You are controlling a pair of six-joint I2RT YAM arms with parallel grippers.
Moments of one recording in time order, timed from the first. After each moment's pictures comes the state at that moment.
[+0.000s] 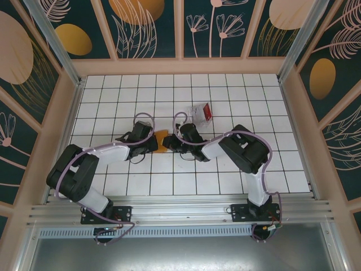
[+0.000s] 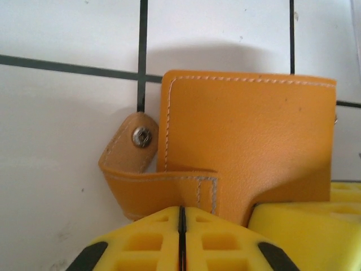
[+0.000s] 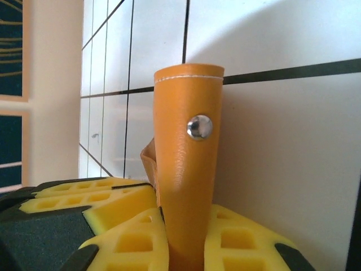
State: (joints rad) left arm -0.51 1.55 0.68 -0.07 0.05 -0.67; right arm 0.81 2.01 0.89 0.62 -0.34 1.05
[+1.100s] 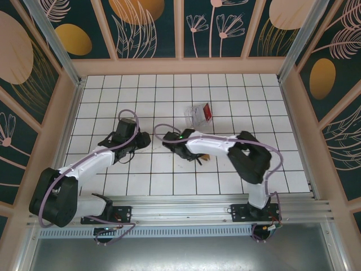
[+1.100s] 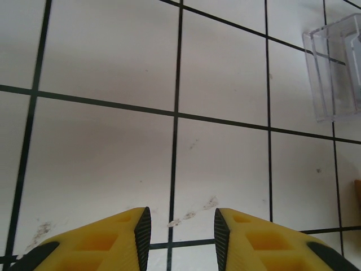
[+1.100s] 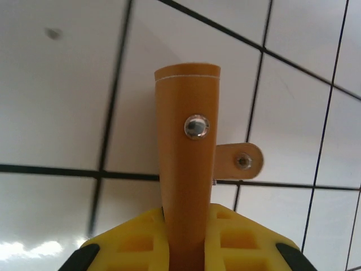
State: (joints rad) left arm -0.40 1.30 0.65 -0.18 0.06 -0.63; right arm 1.02 1.96 1.35 -1.01 0.63 0.67
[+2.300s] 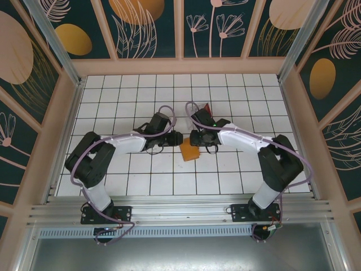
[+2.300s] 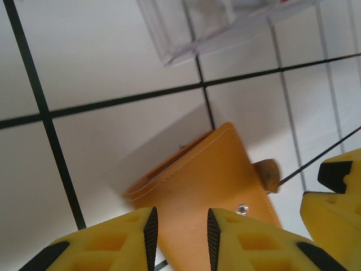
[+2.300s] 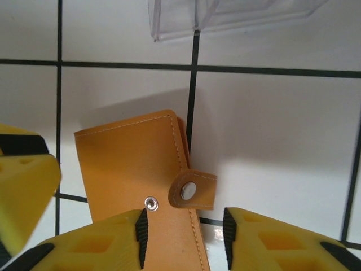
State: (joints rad) left arm -0.63 1.79 0.94 -0.01 0.32 -0.63; right arm 0.70 1.67 1.09 -0.56 0.03 0.58
